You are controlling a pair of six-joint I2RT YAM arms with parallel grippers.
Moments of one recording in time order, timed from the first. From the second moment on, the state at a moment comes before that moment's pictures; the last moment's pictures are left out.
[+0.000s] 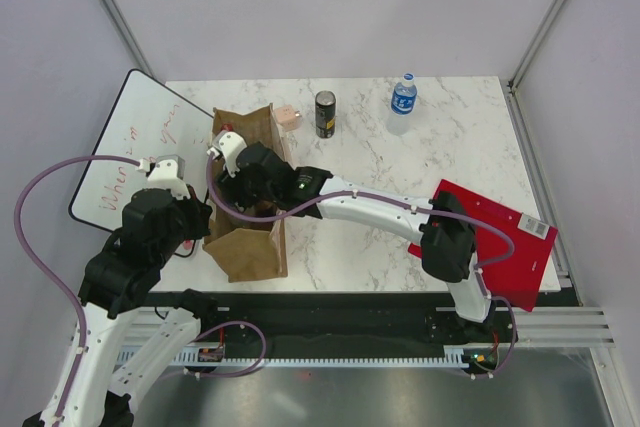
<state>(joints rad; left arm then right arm) -0.38 0.58 1.04 -0.99 -0.21 -0.36 1.13 2.04 1.83 -0.26 0.12 0.08</state>
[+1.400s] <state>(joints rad) -0.38 0.60 1.05 -0.99 -0.20 -0.36 1.15 2.00 1.76 -0.49 -0.07 0.16</state>
